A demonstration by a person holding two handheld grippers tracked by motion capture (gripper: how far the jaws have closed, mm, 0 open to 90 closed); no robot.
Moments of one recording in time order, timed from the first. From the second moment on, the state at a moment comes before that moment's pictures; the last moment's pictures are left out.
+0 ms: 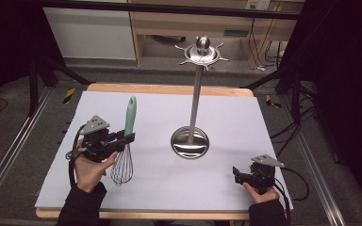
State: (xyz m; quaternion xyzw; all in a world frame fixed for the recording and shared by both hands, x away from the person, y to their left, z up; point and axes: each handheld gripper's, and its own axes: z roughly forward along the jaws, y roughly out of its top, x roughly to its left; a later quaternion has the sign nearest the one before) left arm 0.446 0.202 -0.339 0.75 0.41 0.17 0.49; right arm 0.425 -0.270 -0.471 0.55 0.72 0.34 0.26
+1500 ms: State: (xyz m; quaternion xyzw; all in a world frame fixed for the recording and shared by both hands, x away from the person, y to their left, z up) left arm 0.459 0.157 -0.277 0.74 0.34 0.19 0.55; right arm 0.429 -0.269 -0.471 0.55 0.71 0.34 0.26
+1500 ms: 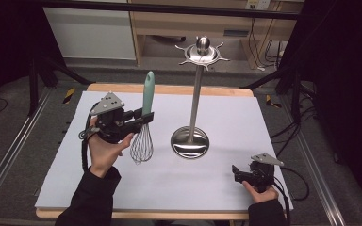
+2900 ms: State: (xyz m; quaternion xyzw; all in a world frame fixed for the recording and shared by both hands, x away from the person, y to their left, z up) left arm 0.469 0.114 -0.242 0.76 0.31 0.20 0.54; right arm 0.429 -0.270 -0.471 0.55 0.71 0.34 0.26
